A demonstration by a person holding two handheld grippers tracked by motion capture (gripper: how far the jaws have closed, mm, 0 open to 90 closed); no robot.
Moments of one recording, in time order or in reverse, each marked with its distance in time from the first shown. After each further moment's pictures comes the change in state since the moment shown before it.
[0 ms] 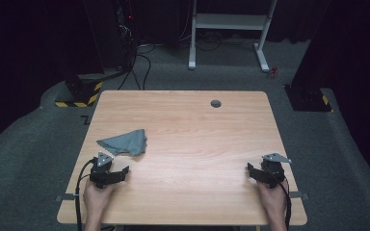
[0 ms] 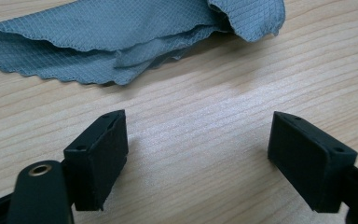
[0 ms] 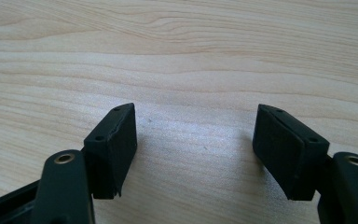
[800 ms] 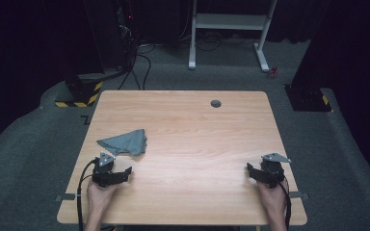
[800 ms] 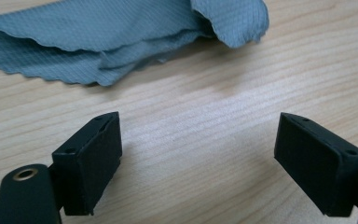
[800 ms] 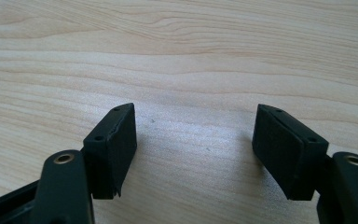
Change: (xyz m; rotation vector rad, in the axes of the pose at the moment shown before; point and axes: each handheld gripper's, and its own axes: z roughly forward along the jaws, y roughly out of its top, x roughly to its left) left arm -0.008 0.004 -0.003 -0.014 0.000 -0.045; right arm 0.000 0.000 0.000 -0.001 0.009 -0.014
